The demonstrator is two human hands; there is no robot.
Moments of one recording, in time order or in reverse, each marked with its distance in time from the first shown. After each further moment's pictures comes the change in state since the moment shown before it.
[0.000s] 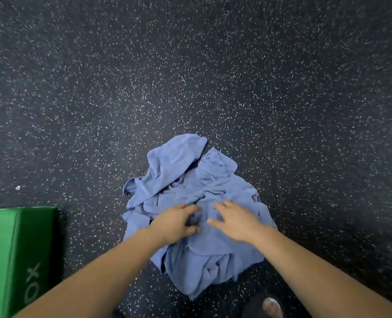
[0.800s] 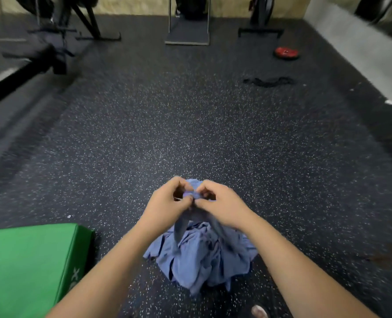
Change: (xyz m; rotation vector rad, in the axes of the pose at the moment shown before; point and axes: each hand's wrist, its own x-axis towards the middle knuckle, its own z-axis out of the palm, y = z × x) left_hand -0.264 0.198 -0.140 -0.474 0.768 0.151; right_hand -0.267 -0.128 -0.125 0.580 0.567 -0.425
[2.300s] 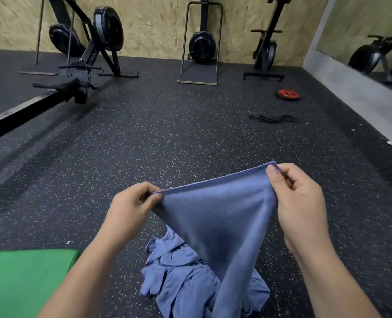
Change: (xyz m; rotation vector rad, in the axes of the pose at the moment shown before) left_hand 0.006 -0.001 -0.102 0.194 0.286 0.056; right_hand -0.043 -0.080 -0.079 0.327 0.738 -0.176
